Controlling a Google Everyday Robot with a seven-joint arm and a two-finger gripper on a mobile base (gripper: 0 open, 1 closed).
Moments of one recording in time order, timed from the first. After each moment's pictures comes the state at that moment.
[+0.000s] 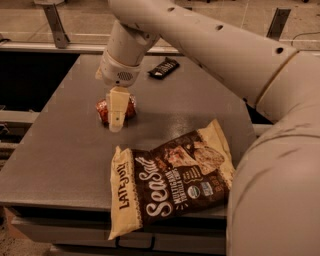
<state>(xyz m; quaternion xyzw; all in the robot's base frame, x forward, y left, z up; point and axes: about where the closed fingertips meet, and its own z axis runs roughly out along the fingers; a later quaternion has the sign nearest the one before) 0.582 0.141 0.864 -0.81 0.54 0.14 0.19</state>
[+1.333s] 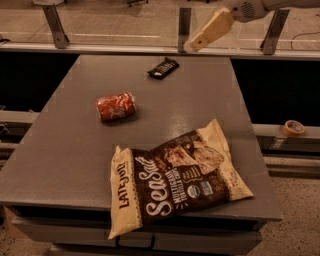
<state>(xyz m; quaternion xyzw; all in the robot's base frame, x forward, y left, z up) 0.651 -0.083 1.065 -0.57 0.62 0.07 0.53</state>
